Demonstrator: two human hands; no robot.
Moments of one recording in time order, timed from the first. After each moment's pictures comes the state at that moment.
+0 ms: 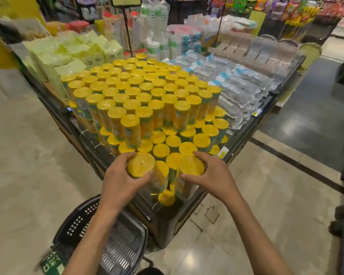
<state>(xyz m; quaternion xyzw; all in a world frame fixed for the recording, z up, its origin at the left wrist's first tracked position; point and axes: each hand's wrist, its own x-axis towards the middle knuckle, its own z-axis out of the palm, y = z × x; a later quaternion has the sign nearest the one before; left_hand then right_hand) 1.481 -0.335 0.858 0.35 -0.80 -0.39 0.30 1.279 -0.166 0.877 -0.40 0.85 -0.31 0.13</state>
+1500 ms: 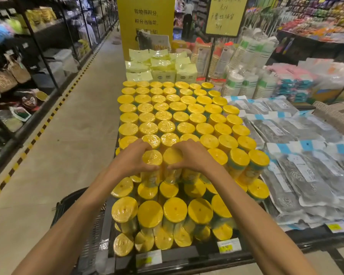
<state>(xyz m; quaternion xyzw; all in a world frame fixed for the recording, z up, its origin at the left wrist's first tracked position) 1.289 -0.431 0.871 0.54 -0.81 -0.14 0.16 1.066 -0.424 0.894 -0.82 0.58 -0.03 0.06</state>
